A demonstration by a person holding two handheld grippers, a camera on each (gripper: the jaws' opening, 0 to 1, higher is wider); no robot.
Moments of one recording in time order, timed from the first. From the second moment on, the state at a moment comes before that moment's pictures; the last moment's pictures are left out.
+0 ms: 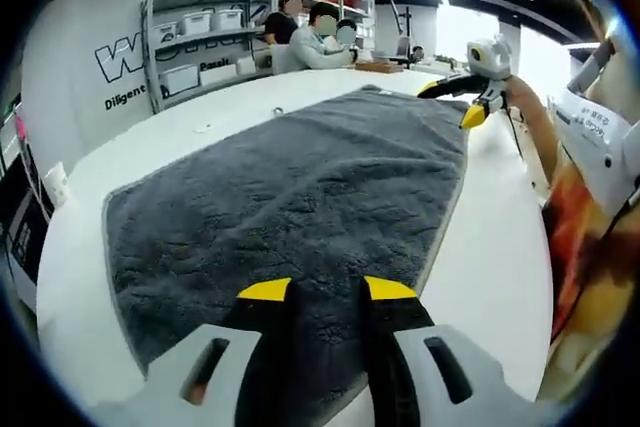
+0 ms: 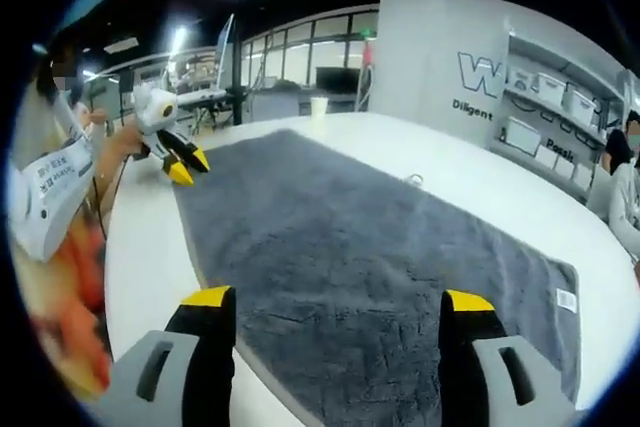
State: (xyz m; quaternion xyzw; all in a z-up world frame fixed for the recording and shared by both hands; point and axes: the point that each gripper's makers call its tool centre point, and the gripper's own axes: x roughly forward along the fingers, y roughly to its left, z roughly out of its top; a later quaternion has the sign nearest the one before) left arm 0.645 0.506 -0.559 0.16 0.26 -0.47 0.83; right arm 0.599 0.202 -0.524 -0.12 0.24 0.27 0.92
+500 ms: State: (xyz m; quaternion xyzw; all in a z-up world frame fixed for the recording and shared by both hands) left arm 0.636 0.511 -0.559 0.14 0.25 -0.46 0.84; right arm 0.597 0.201 -0.529 -0.13 0.25 0.27 0.92
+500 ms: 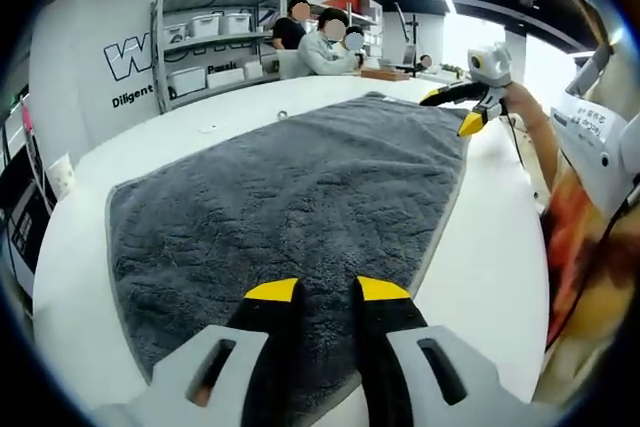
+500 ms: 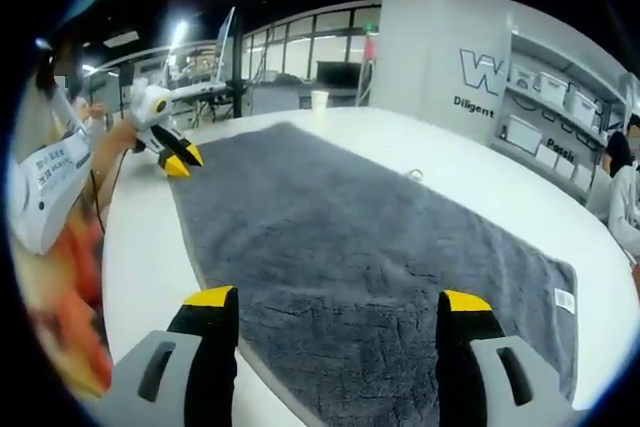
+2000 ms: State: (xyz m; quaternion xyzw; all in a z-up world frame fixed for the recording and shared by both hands) left arm 0.658 0.508 -0.536 0.05 0.23 -0.44 0.87; right arm 0.582 0.155 -0.524 -0.09 0.26 0.20 0.94
